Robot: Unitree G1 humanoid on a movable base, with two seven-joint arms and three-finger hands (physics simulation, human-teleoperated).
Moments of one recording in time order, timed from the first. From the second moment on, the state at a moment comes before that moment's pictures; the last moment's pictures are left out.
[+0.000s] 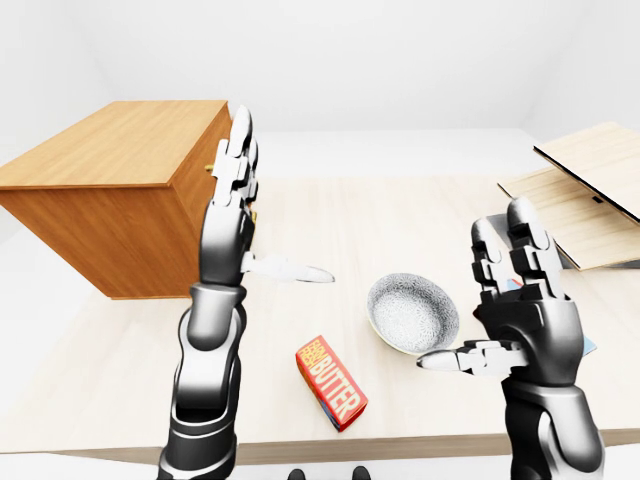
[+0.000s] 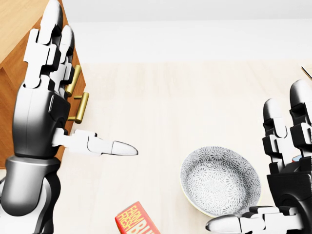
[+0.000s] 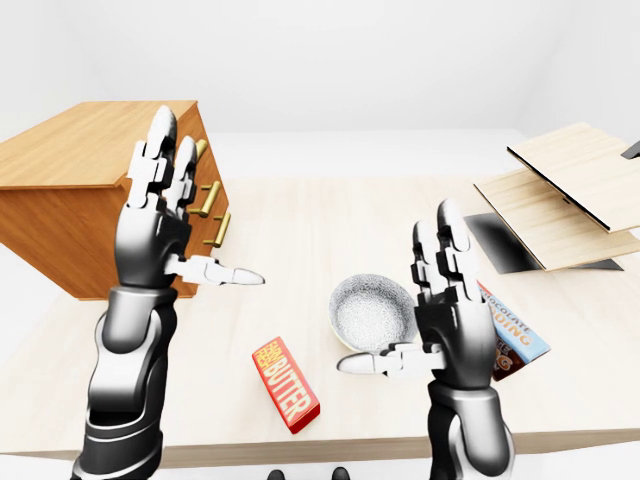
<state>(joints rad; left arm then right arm) -0.30 0.05 -0.03 -0.46 0.12 0.09 -0.08 0.27 0.03 -0.14 -0.80 0.20 0.09 0.19</state>
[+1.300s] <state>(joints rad) -0.22 -0.21 -0.39 -0.39 0.91 0.09 -0.18 0.20 0.00 -0.40 -0.73 0.38 0.09 0.26</state>
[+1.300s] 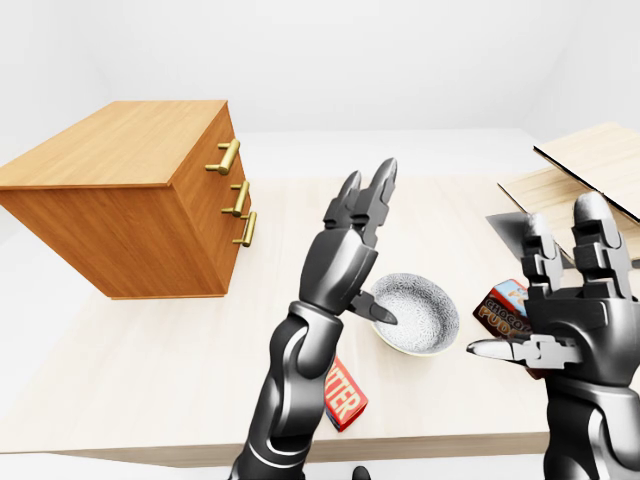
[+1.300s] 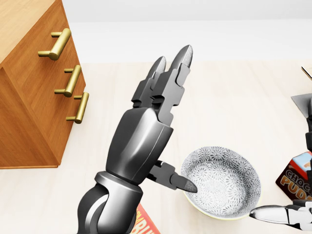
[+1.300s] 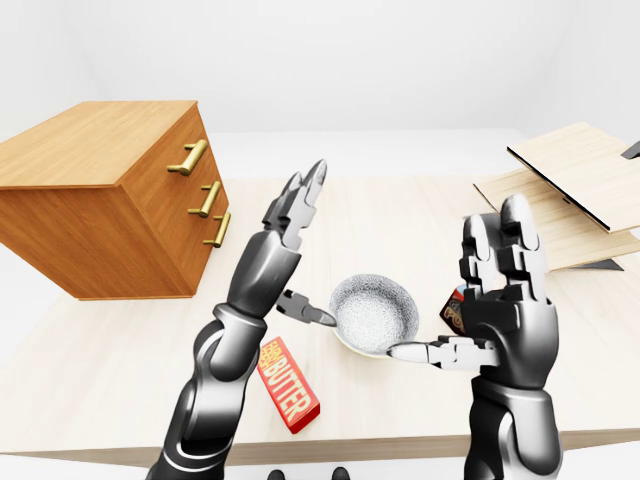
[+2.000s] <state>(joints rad) -0.20 -0.27 -0.46 -0.23 1.15 0.09 -0.21 0.18 -0.02 -0.47 -0.73 0.44 0.09 0.25</state>
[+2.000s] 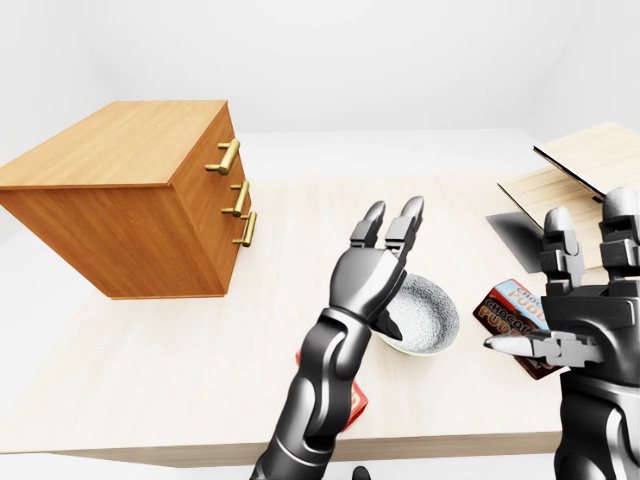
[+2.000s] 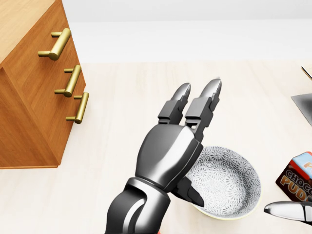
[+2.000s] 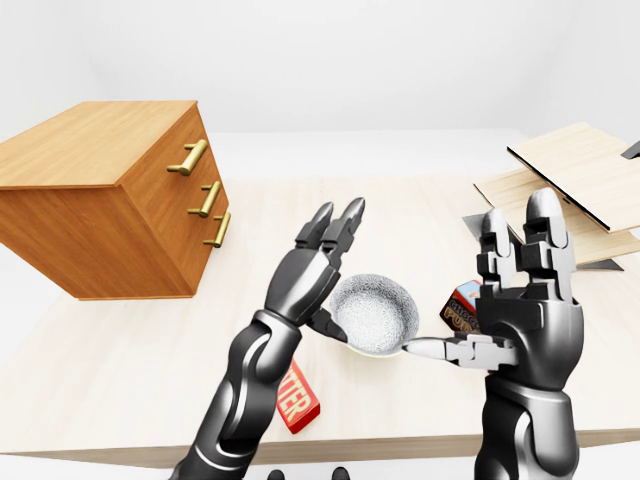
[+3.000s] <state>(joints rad) -0.19 -0.34 -0.53 0.05 1.32 0.09 -0.22 0.17 -0.03 -0.49 -0.72 0.47 0.09 0.24</state>
